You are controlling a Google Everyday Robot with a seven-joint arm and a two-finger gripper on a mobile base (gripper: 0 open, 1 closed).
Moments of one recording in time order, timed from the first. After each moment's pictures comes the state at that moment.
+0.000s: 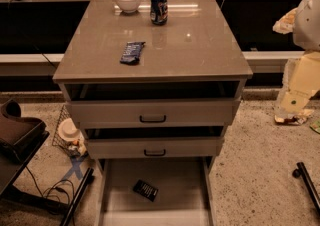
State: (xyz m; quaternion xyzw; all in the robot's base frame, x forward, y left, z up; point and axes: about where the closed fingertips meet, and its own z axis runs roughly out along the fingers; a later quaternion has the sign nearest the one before) arm 0.438 -0.217 0.977 -0.60 0.78 -0.03 0.16
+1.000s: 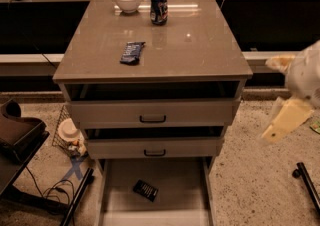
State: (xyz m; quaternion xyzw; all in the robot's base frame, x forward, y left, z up) arm 0.444 -0.218 0.897 -0.57 0.78 0.04 0.26
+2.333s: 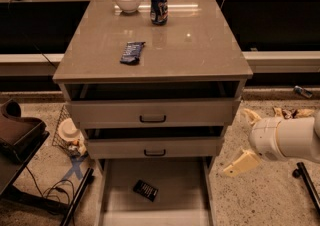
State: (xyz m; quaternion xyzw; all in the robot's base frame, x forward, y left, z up) arm 0.455 -0.195 0.730 -0.51 0.78 0.10 0.36
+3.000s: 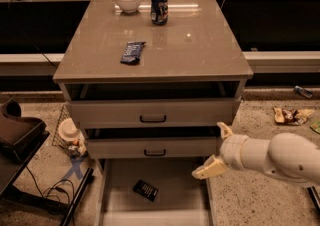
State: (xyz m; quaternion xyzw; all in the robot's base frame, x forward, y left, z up) arm 0.492 -0.153 0.633 -0.47 0.77 0.14 0.41
